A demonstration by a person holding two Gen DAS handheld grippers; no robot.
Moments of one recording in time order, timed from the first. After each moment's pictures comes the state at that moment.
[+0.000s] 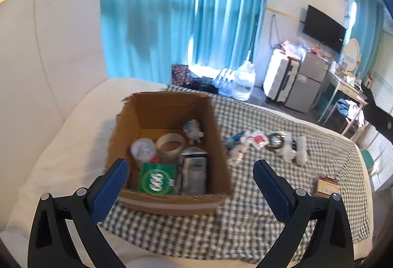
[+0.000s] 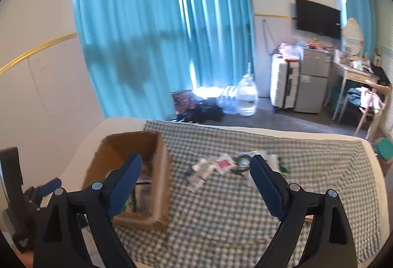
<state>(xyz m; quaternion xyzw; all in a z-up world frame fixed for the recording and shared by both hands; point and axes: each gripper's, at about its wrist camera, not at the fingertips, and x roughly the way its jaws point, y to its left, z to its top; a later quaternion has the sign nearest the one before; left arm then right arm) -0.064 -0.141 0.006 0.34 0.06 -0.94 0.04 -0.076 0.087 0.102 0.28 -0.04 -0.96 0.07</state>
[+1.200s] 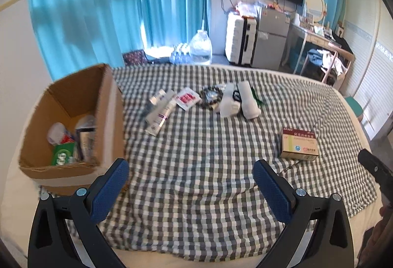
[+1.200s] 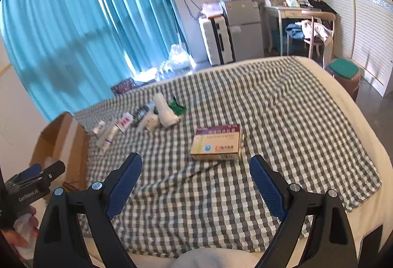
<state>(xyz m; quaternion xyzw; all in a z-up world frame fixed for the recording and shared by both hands) -0.081 0.057 -0.079 0.40 -0.03 -0.91 -0.05 -0.011 0.327 -0.040 0.35 -0.16 -0.92 -0.07</state>
